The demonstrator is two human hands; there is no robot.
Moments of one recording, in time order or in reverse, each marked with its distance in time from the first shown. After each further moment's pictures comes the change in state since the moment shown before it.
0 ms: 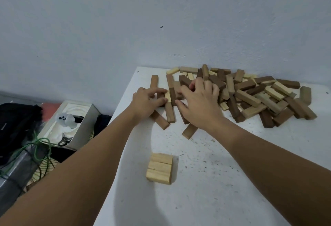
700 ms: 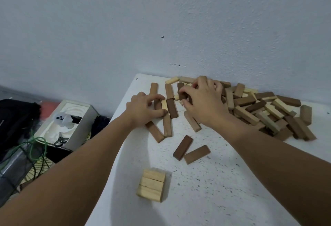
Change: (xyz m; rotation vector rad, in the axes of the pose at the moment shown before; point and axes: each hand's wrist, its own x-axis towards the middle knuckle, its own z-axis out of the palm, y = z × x) left_hand 0.015 0.006 -0.008 0.212 -0.023 -0.013; right_hand 0.047 0.028 -0.015 -0.017 -0.039 -0.076
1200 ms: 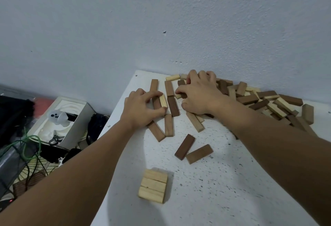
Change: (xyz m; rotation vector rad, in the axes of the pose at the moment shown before) left_hand 0.001 -0.016 0.016 0.008 0.220 0.104; right_hand 0.033 -0.006 -0.010 -0.194 -0.362 -0.128
